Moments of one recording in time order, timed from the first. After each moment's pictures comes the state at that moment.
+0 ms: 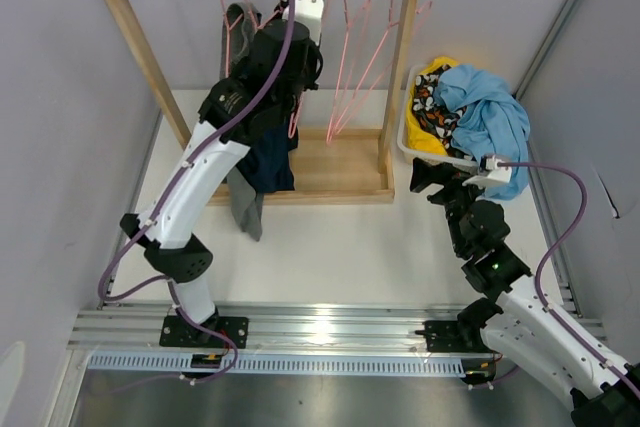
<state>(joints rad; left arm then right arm) -0.77 1.76 2.37 -0.87 -0.60 -0.06 0.58 0.67 0.53 0.23 0.50 0.43</state>
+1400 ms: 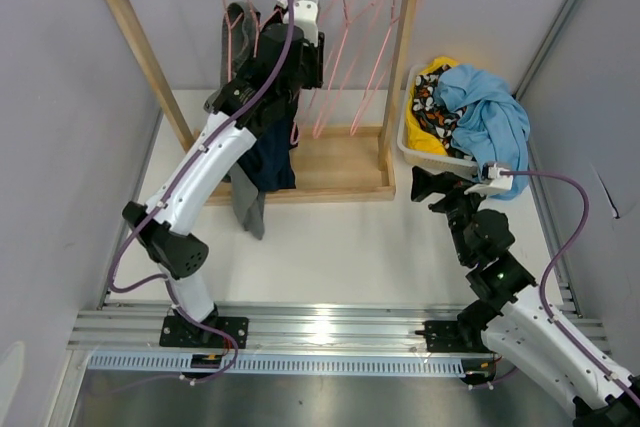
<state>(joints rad) -0.63 1.79 2.14 -0.59 -0.35 -0.12 0.59 0.58 0.49 0.18 0.45 0.44</state>
